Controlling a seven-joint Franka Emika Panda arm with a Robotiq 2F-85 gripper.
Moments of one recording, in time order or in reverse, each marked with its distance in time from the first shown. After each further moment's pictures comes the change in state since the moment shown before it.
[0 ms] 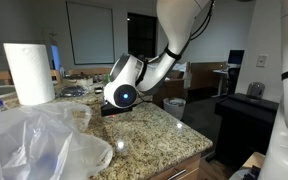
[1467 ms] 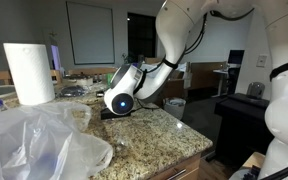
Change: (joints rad) arm -0.399 0.158 0.402 0.031 -0.065 -0.160 -0.001
